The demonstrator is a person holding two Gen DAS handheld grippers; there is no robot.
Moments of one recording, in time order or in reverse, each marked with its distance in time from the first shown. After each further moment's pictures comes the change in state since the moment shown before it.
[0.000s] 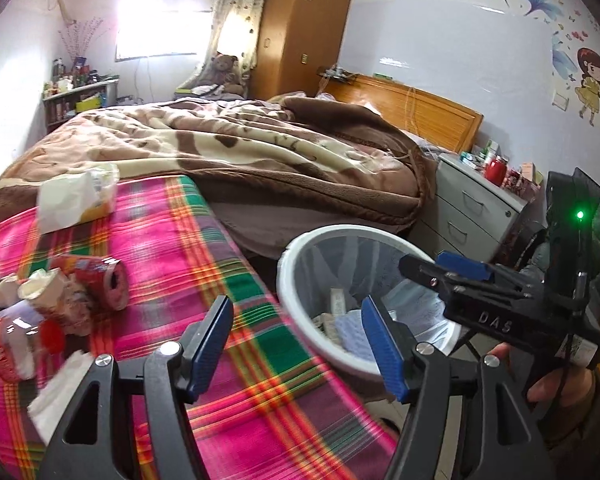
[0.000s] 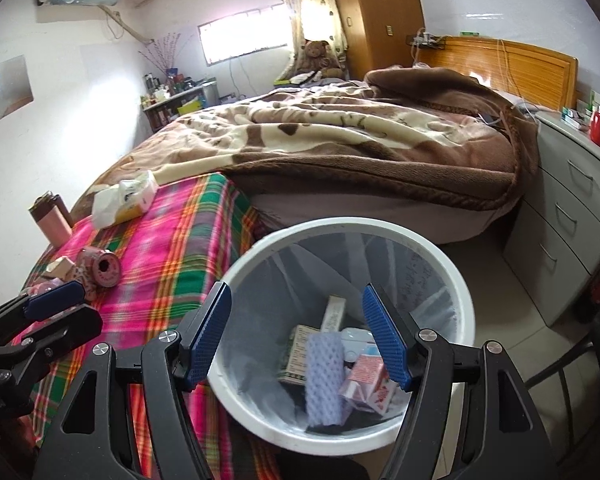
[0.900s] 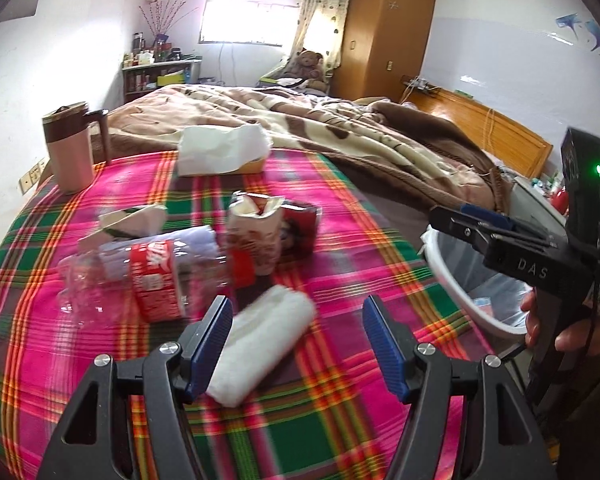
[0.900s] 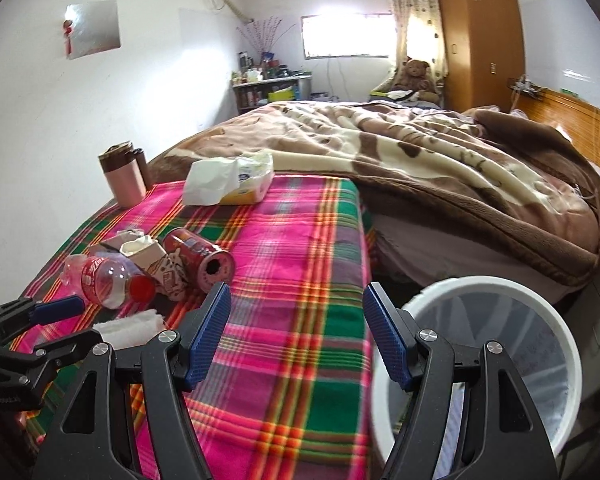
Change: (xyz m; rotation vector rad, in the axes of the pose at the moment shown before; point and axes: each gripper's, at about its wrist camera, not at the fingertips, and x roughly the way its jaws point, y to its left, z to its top) left arm -0.052 0.130 -0.049 -0.148 0.008 0.211; right arm 0.040 0.123 0.010 -0.268 -0.007 0.209
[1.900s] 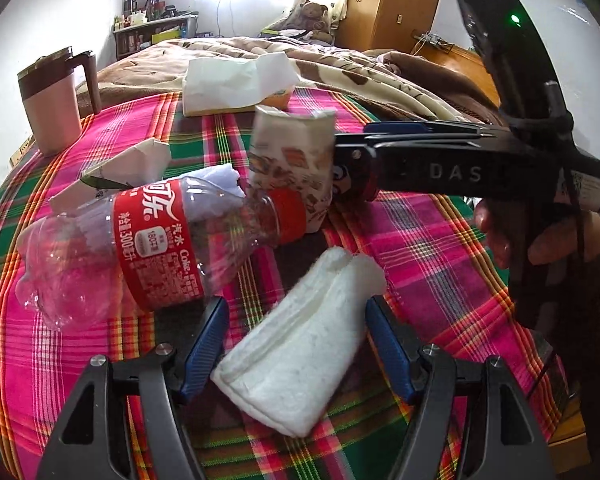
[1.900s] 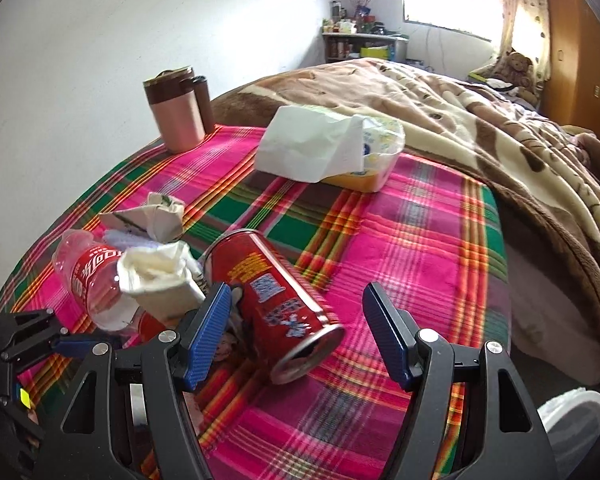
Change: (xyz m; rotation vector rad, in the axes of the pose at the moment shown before) left arm 0.056 0.032 -0.005 0.017 0.191 0.000; right arm 0.105 0.072 0.033 -0.213 0.187 0.223
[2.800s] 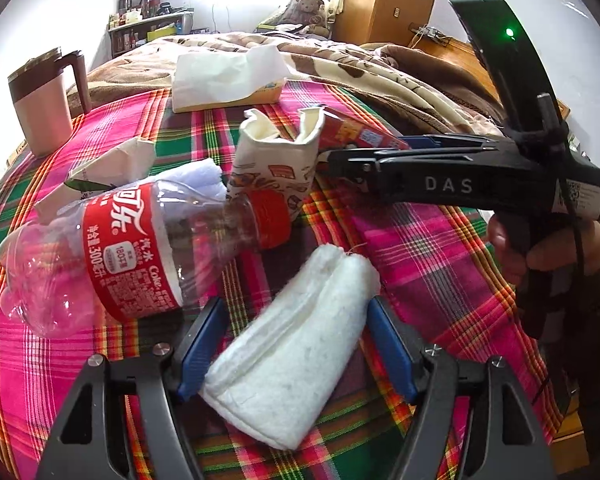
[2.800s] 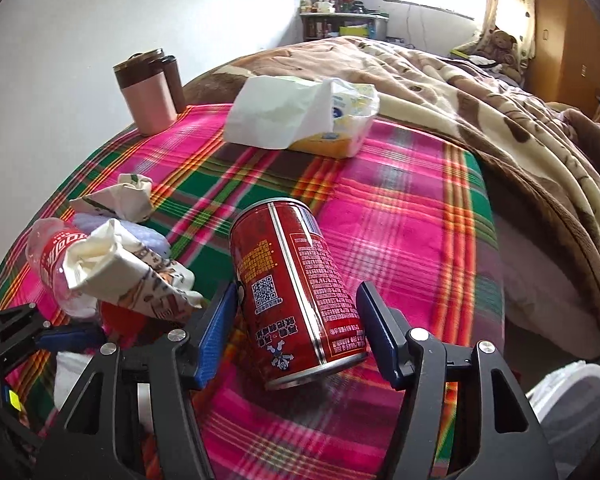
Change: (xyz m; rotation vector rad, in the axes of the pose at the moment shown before) left arm 0.008 -0.006 0.004 0.014 0.018 -0.001; right arm 0.003 -0.016 -0.012 0.070 0.070 -0.071
